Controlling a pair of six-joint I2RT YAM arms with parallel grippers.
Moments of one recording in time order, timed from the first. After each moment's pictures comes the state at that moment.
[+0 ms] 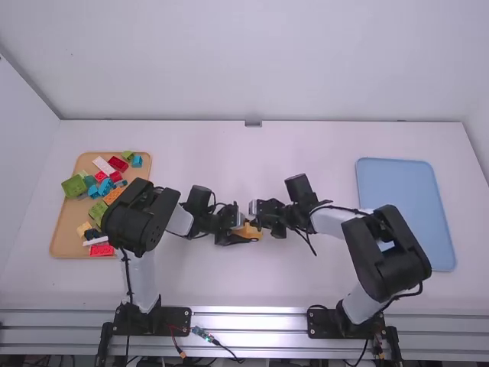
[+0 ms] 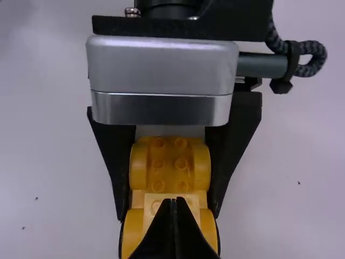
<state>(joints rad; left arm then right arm) -0.28 2.03 0.62 0.45 0.99 0.89 0.42 1.74 0.71 -0.01 -0.84 -0.99</state>
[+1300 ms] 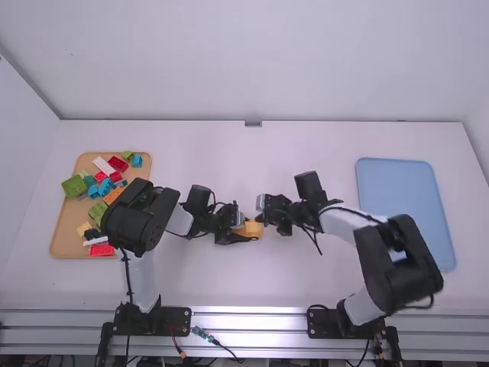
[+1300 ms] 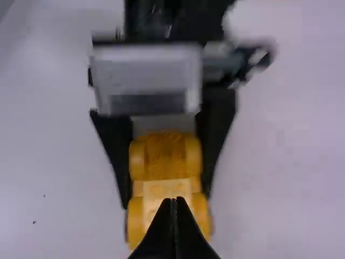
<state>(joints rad) -0.28 2.03 0.62 0.47 0.98 0.88 0.35 1.64 0.70 -0.07 -0.87 -0.97</state>
